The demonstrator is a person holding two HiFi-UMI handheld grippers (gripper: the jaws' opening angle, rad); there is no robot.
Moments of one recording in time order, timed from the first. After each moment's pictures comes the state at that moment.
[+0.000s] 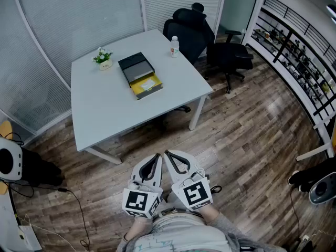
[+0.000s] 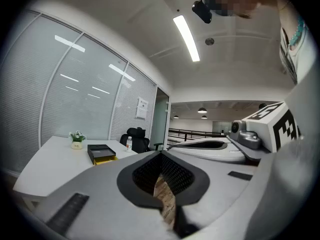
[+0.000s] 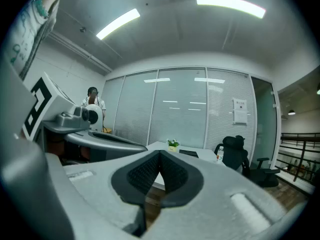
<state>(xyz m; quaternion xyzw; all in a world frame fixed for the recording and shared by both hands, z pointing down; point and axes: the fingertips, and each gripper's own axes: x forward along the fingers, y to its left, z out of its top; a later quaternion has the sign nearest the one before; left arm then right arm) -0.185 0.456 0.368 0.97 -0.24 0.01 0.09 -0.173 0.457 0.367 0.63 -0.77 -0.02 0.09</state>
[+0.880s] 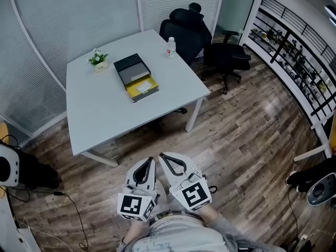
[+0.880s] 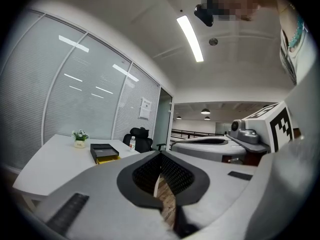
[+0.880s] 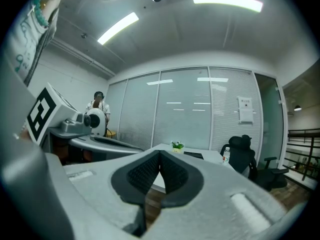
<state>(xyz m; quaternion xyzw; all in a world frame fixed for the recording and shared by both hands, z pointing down) -0.182 0.431 0.374 0.96 -0.26 0.01 0.10 -0.166 0.437 0.364 0.61 -0.79 -0.01 0.08</state>
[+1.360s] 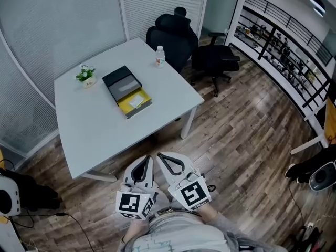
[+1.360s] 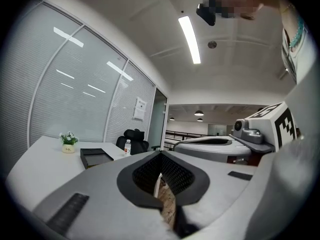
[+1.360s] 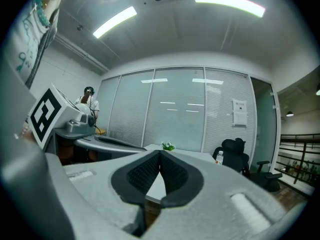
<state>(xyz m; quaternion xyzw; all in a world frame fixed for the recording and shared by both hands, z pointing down) -0.150 0.342 0.367 0.97 -0.21 0.00 0.09 -0.139 0.354 0.354 0.64 -0.76 -0.02 0.09</state>
